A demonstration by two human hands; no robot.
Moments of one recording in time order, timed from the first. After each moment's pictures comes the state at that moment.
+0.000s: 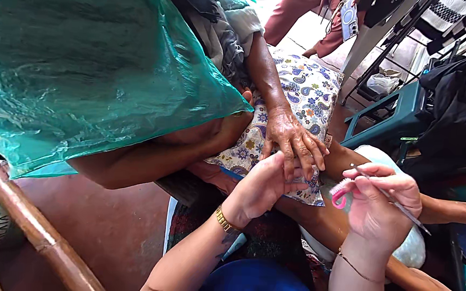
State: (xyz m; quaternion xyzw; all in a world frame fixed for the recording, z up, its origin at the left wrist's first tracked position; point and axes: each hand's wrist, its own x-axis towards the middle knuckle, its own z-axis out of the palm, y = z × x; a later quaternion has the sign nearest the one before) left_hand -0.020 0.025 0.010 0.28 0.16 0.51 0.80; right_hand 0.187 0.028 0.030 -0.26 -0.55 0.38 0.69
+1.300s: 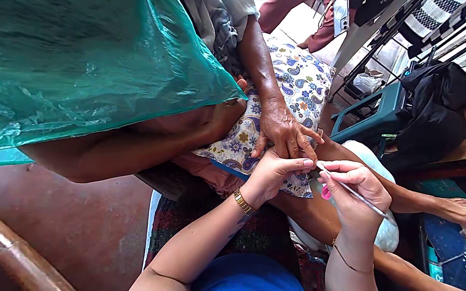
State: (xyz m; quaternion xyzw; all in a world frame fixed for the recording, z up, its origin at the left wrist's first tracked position) left_hand 0.020 0.045 0.012 0.21 0.30 0.54 0.76; right_hand 0.189 0.024 0.023 -0.36 -0.69 0.25 0.57
